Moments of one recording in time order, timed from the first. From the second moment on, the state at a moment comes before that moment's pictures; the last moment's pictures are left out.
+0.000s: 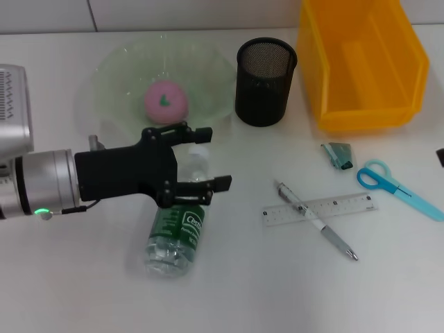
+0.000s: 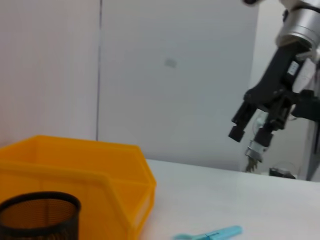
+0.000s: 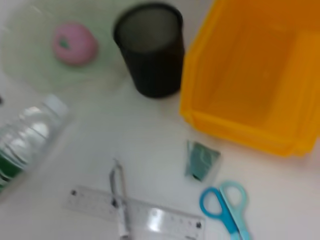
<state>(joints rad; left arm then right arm) -0.50 -2.07 0.97 0.52 1.72 1.54 -1.05 0.48 2.08 -0.89 -1.87 -2.58 -2.06 2.63</state>
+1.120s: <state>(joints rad) -0.50 -2.07 0.99 0.52 1.72 1.54 -1.04 0.65 2.08 -1.21 -1.18 -2.70 -1.41 2.84</state>
